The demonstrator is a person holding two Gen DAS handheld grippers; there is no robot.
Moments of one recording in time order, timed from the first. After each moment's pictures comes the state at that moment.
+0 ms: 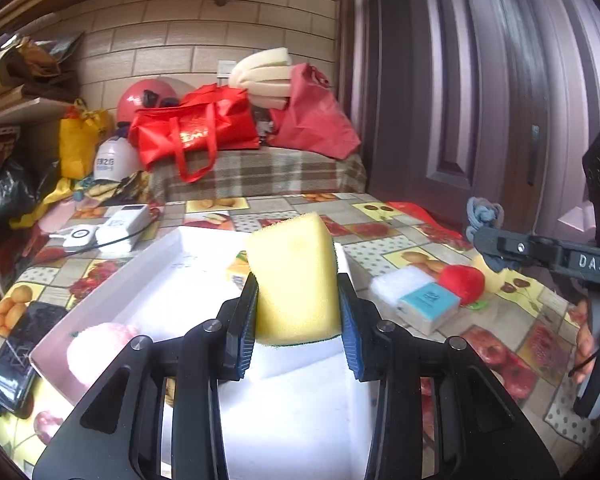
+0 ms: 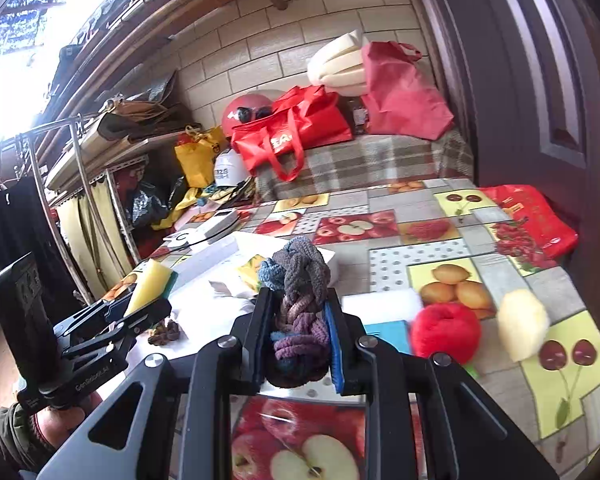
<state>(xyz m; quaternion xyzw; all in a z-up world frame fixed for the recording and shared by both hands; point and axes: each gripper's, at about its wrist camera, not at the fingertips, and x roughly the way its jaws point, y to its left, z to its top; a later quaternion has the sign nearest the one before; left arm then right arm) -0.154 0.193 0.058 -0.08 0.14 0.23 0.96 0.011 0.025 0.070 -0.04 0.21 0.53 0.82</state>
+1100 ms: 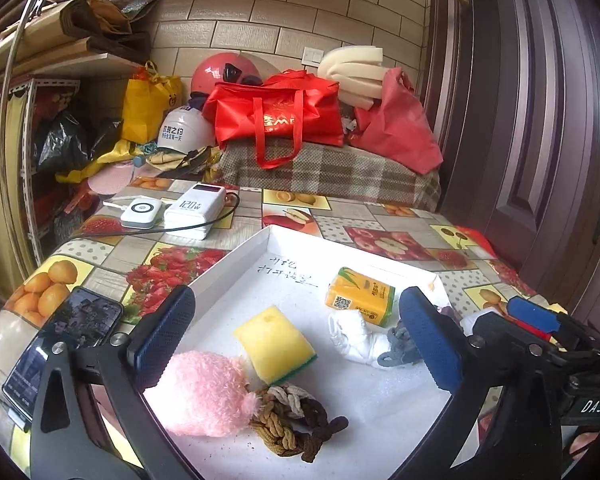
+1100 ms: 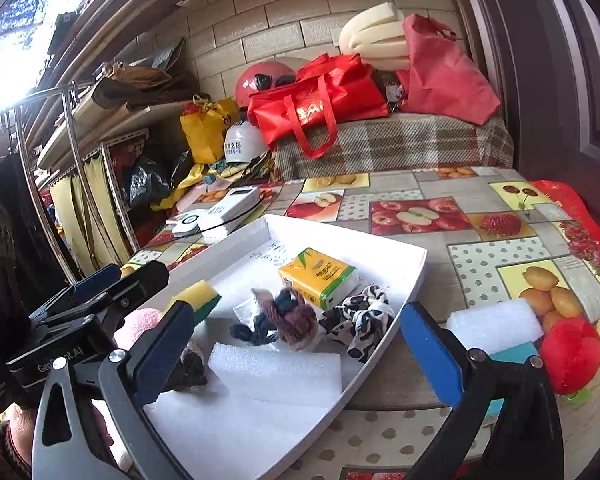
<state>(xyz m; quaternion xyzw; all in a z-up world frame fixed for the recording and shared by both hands) -0.168 0.270 0.058 -0.15 0.13 0.31 0.93 -0.022 0.124 0.048 -0.06 0.22 0.52 0.83</state>
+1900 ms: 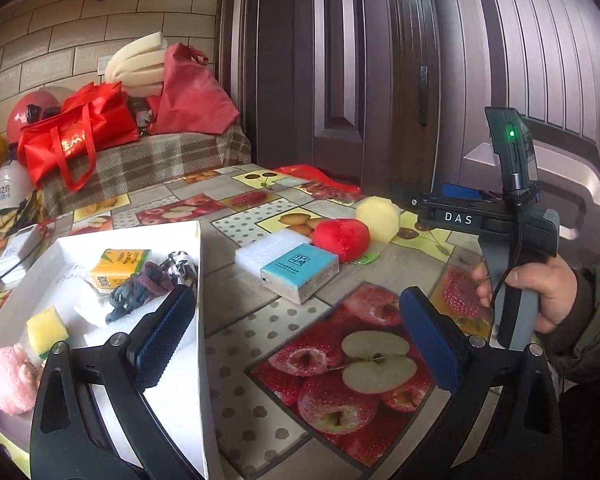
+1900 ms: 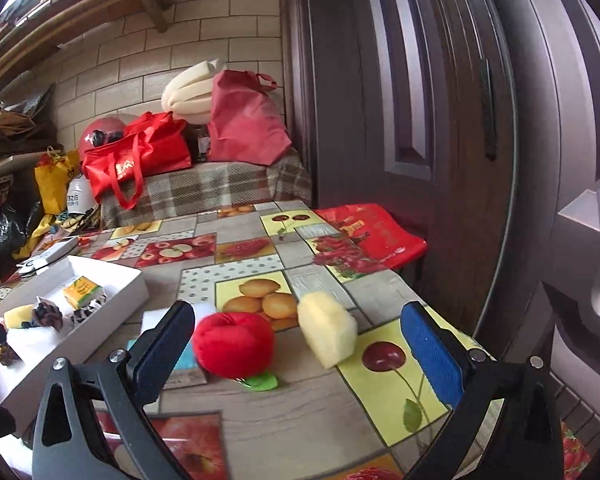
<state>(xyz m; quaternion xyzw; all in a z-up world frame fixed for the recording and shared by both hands) -0.109 0.111 0.052 -0.01 0.20 0.04 0.98 0.064 -0.055 0.045 -0.04 0.16 0.26 0.95</state>
